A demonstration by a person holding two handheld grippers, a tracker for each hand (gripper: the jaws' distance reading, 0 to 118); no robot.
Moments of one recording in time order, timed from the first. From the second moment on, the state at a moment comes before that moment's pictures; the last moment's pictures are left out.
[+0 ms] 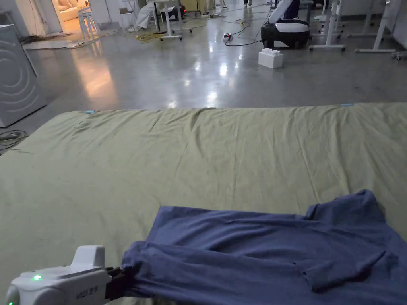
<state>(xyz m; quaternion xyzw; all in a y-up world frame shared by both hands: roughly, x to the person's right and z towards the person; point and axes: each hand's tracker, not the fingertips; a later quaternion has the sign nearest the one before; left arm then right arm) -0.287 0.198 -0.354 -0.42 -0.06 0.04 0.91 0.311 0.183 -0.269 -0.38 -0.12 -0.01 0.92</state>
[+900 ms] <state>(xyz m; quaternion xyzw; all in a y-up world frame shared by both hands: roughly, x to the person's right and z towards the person) -0.219 0.304 -0.169 -0.11 -0.03 -0.10 0.99 0.263 0.269 -0.142 -0.20 -0.06 -0.03 0.98</state>
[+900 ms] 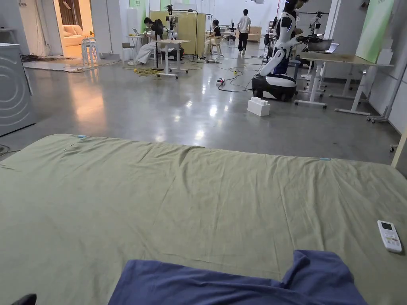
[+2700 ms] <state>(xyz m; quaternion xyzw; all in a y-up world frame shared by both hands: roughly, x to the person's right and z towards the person) -0.229 0.106 -0.558 -0.47 0.04 0.02 0.88 0.276 0.216 -0.167 -0.31 -0.05 -0.12 0.94</state>
